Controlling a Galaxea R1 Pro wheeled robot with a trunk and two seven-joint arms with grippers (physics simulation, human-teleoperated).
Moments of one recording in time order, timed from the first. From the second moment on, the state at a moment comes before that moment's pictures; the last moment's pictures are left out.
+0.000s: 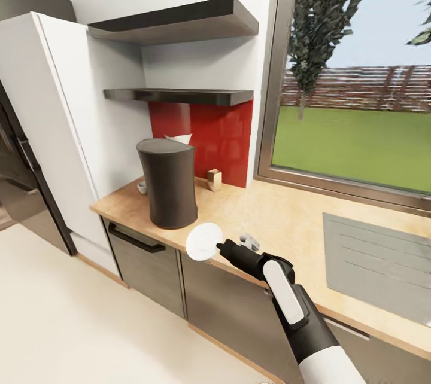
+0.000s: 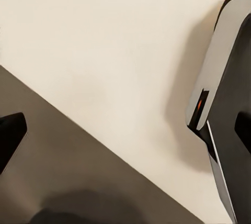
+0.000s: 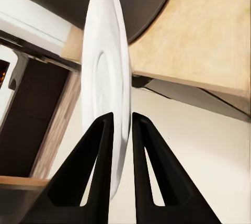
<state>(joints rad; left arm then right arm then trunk) 0.06 0.19 0.26 -0.25 -0.06 0.12 0.03 -0.52 0.15 0.18 -1.20 -0.90 0.64 -0.11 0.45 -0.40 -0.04</state>
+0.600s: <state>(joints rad) 0.06 0.19 0.26 -0.25 -0.06 0.12 0.03 -0.52 0.15 0.18 -1.20 -0.90 0.64 -0.11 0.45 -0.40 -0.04</state>
